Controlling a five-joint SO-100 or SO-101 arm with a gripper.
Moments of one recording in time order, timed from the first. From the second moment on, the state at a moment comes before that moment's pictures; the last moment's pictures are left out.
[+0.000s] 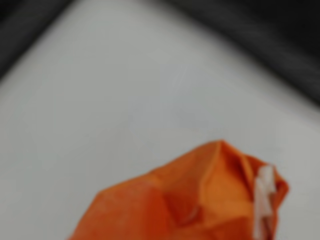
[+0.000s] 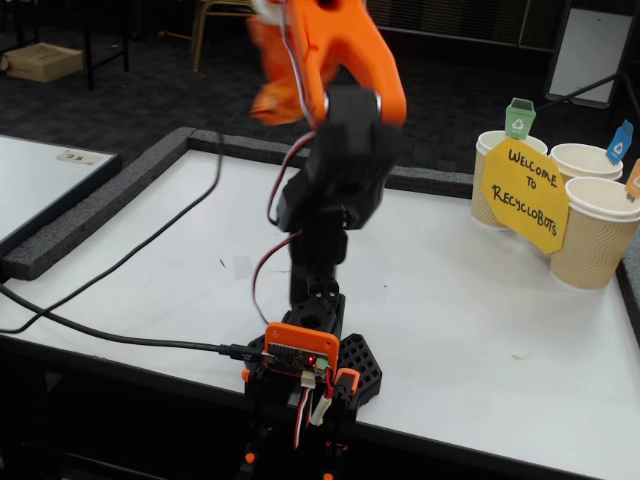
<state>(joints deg) -19.9 136.8 104.3 87.4 -30.0</state>
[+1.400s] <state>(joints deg) 39.3 188.3 137.8 76.9 -28.7</state>
